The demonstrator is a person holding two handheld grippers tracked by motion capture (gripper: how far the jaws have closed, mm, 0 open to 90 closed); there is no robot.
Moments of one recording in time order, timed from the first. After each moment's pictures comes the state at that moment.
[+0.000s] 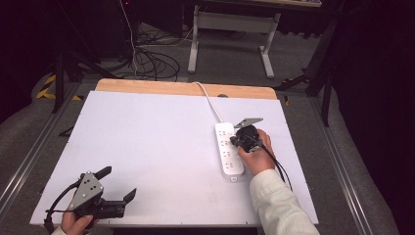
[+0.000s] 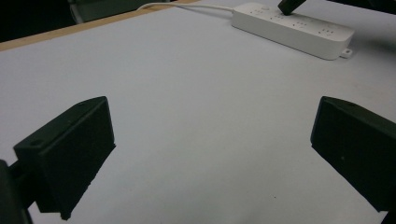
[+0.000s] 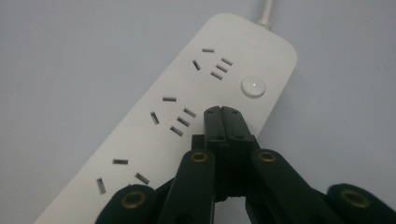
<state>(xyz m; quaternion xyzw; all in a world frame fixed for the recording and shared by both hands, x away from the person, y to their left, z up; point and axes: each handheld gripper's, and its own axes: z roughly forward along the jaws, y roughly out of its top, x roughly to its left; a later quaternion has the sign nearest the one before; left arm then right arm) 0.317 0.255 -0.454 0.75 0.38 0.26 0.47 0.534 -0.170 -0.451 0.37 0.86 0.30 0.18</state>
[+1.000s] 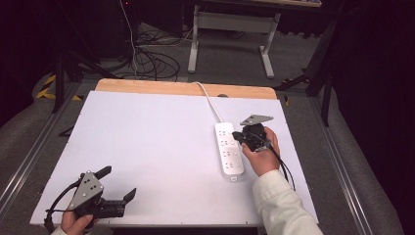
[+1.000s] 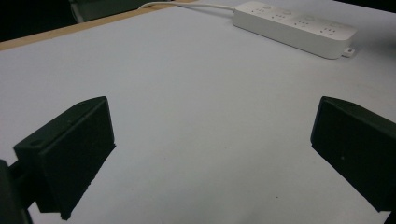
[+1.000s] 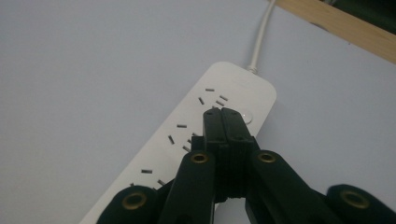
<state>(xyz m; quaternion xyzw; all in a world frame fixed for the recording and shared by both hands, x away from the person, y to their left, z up) 0.318 0.256 -0.454 0.75 0.38 0.26 0.47 0.518 -0.178 -0.420 0.36 0.84 0.36 0.20</state>
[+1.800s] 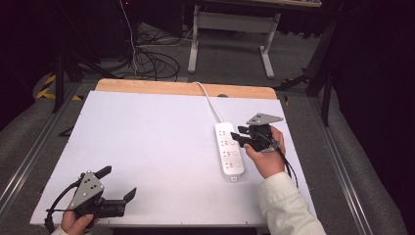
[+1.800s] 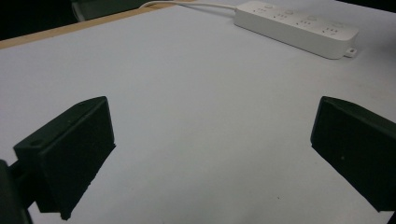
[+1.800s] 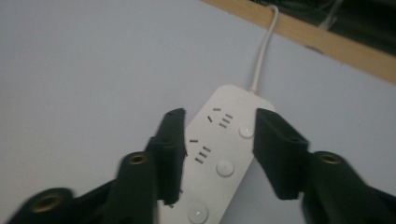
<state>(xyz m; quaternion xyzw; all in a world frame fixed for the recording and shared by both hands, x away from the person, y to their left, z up) 0.319 0.256 -0.455 0.75 0.38 0.26 0.47 0.505 -0.187 -0.402 0.36 0.82 0.40 0.19</state>
